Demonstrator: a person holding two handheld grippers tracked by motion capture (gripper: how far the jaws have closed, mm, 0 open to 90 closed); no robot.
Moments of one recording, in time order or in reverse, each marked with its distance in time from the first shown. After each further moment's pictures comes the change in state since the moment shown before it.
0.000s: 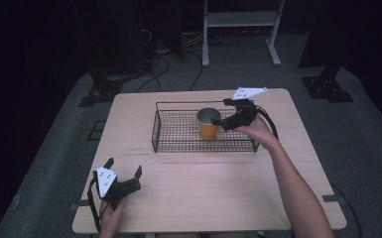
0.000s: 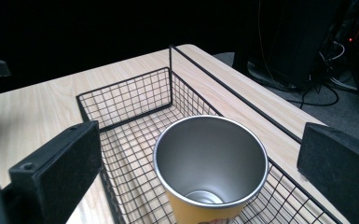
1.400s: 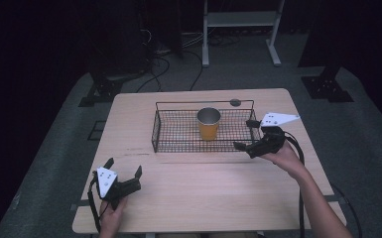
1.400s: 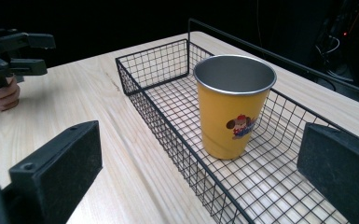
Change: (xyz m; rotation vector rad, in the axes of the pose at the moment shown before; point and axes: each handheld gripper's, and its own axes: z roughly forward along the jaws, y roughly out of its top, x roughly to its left) left arm -0.001 0.000 0.000 0.001 0.004 0.004; right arm 0.035 -0.059 -0.079 -0.023 -0.008 0.025
